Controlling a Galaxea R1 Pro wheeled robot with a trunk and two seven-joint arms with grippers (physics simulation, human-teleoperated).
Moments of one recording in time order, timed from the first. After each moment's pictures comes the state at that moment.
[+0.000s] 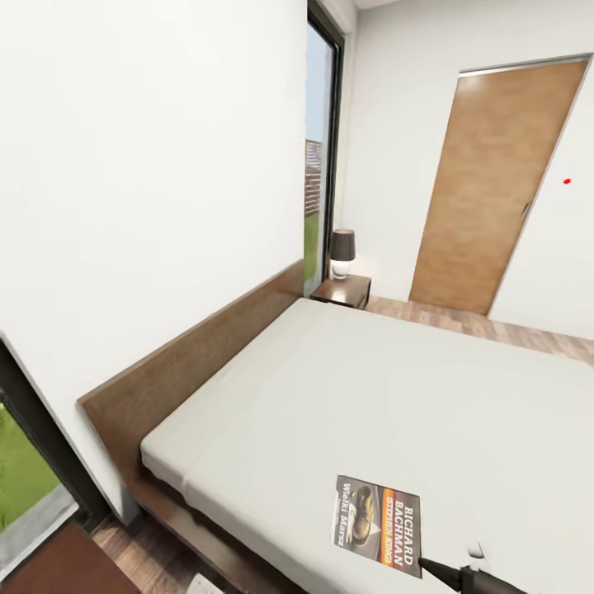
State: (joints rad) left arm -0.47 0.07 -0.18 -0.02 -0.03 -0.16 -0.66; right arm -0.42 -0.33 -0.34 -0.17 -0.04 0.08 1.38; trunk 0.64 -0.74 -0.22
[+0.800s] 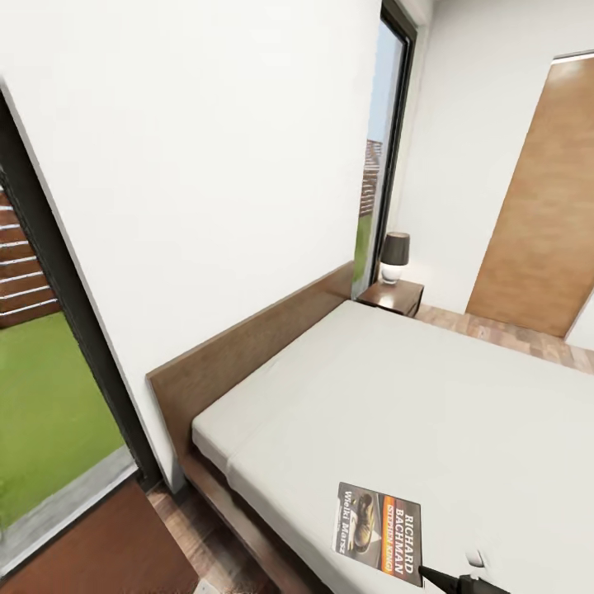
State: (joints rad) left arm -0.47 0.07 -0.18 -0.02 -0.04 -0.16 -0.76; right arm -0.42 -0.33 -0.34 -0.12 -0.04 0.06 1.33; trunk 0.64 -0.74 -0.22
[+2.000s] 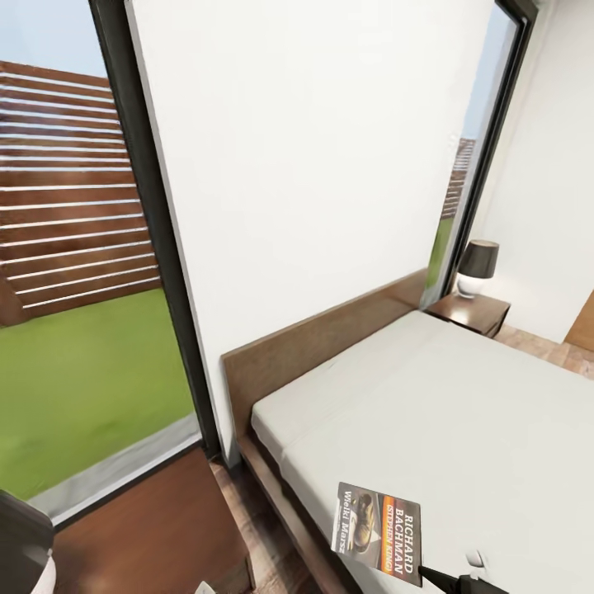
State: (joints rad) left arm -0.47 0.07 -0.18 -0.02 -0.07 -0.16 -0.76; right arm -0.42 -0.33 -0.34 -0.12 -0.04 0.06 1.33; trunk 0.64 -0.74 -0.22
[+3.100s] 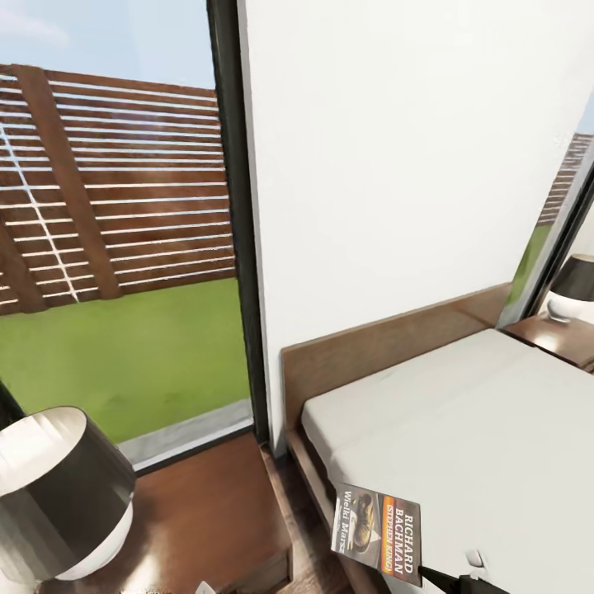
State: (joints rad) left arm -0.47 0.07 -0.18 -0.02 -0.07 -0.16 -0.76; right arm -0.42 -0.33 -0.34 -0.12 -0.04 0.06 1.33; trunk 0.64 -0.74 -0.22
